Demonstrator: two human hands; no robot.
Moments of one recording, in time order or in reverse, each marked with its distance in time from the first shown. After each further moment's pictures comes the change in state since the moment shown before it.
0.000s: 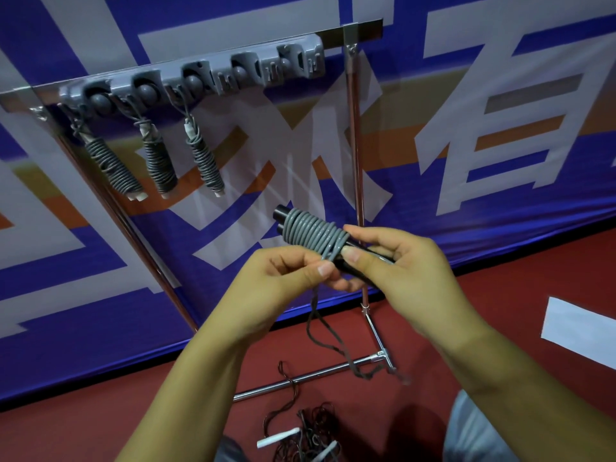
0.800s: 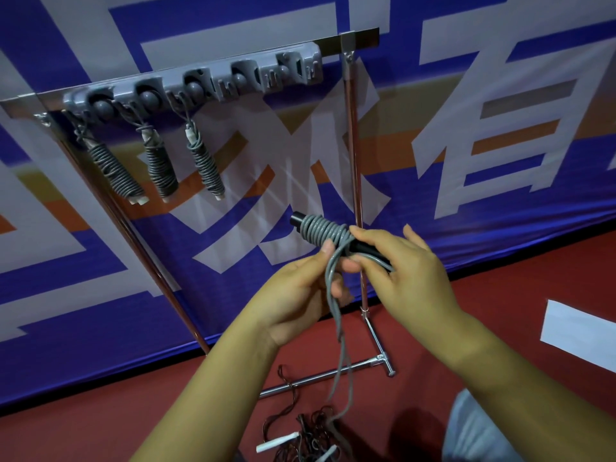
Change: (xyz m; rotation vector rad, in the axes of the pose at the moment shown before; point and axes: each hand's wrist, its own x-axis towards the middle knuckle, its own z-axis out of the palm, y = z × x) left_hand 0.016 -0.012 0.025 -0.367 -0.010 -0.345; right_hand 0.008 0.032 -0.012 -0.776 0.167 -0.503
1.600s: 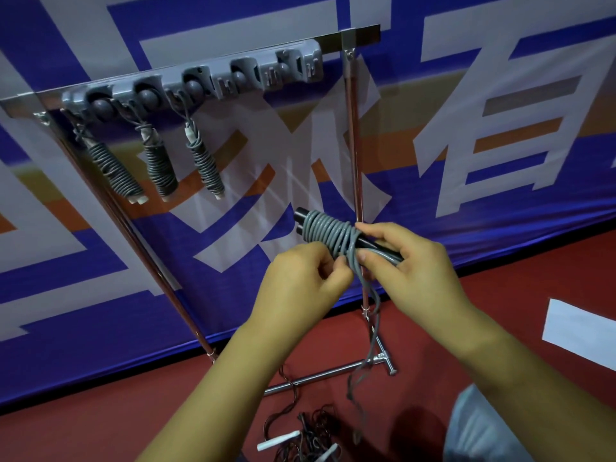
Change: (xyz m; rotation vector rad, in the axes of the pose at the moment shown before) left_hand 0.002 -0.002 0.003 1.203 0.483 0.588; right_hand 0.006 -0.005 -0.014 0.364 -0.119 0.308
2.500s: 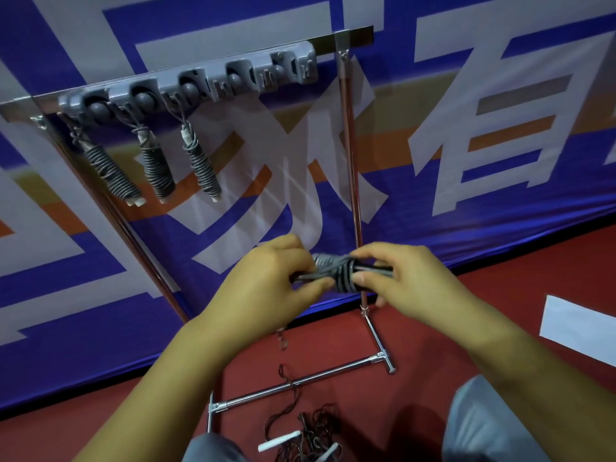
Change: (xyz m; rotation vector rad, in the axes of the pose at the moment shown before) left_hand 0.000 -0.018 -0.039 0.123 -0.156 0.307; right_hand 0.000 0.000 -0.012 -0.231 -0.294 0.171
